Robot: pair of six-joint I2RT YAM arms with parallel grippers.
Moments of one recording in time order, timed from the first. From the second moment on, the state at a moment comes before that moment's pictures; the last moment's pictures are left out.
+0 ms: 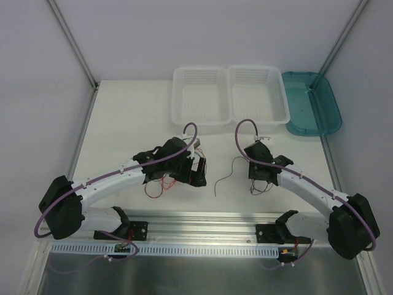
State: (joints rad) left arm -0.85 1.26 0.84 -0.40 0.19 -0.54; right arm 0.61 1.15 0.69 -0.66 0.42 0.56
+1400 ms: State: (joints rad) left arm -0.87 1.10 0.84 -0.29 0.17 -0.11; right arm 0.85 0.85 0.77 -0.52 -0.21 0.16
